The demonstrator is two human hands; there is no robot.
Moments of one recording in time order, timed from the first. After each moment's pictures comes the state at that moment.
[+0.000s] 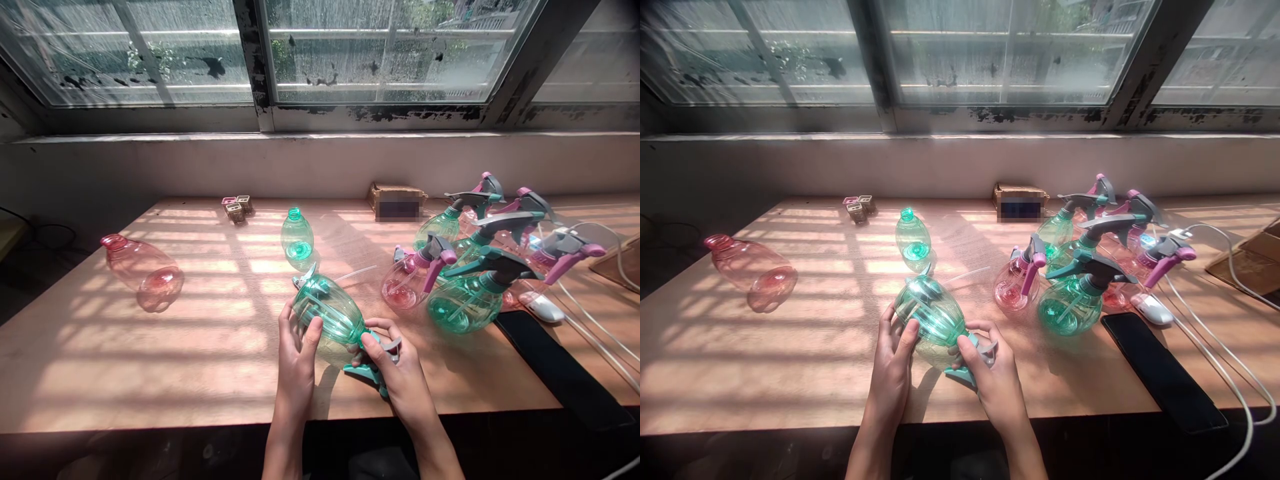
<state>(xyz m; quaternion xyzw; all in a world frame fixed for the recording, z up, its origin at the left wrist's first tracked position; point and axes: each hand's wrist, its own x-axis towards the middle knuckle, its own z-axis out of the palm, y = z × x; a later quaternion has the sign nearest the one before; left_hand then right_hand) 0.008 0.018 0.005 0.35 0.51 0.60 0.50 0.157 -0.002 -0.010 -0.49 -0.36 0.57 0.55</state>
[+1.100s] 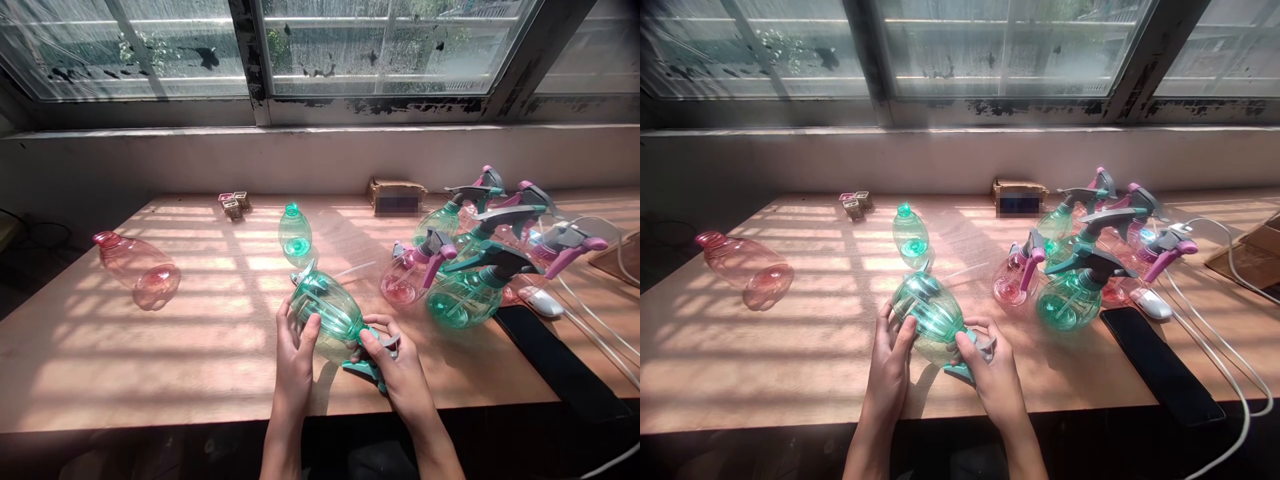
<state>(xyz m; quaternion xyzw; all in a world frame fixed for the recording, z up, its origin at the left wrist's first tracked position) 0.008 0.020 -0.002 0.36 0.47 0.62 0.52 0.159 -0.002 -0.011 -0.48 -0.37 0.57 0.56</state>
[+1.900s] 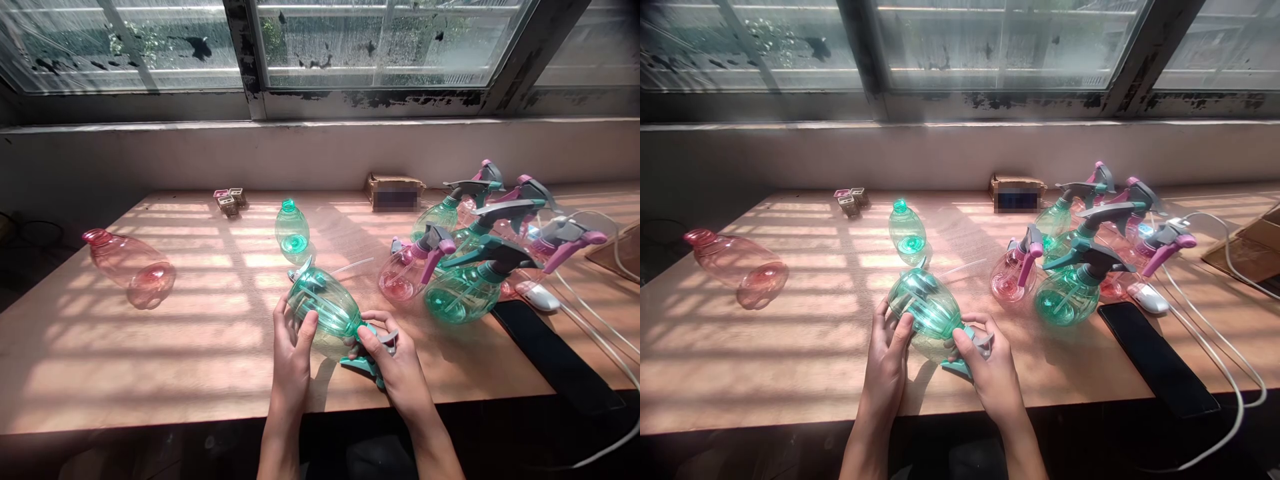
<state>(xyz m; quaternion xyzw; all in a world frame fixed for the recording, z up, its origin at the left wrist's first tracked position) 0.011 0.019 -0.001 0.35 0.48 0.62 0.50 0.163 -0.001 -0.017 -0.48 -0.38 0.58 0.54</state>
